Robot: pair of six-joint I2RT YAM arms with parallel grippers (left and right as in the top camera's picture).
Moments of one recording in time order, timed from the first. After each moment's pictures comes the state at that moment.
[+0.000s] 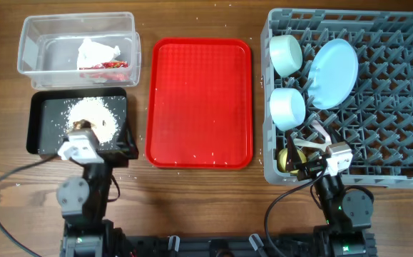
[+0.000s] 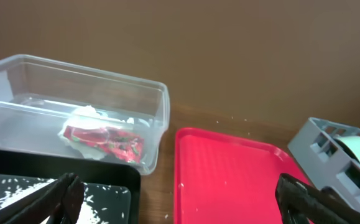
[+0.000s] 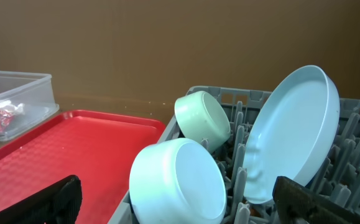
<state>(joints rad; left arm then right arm) 0.05 0.33 0.15 0.11 0.12 -0.25 0.07 0.03 0.01 0.01 -0.14 -0.01</state>
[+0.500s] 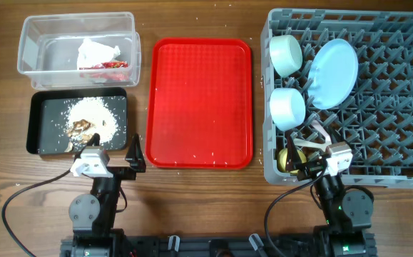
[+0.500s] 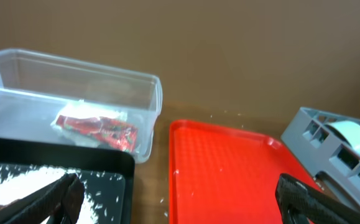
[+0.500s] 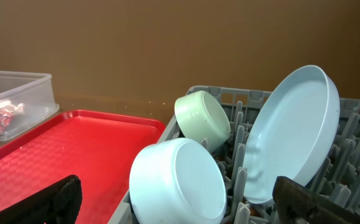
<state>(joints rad) -0.02 0.04 0.01 -0.01 0.06 -0.24 0.07 0.03 0.01 0.01 -0.14 -0.01</state>
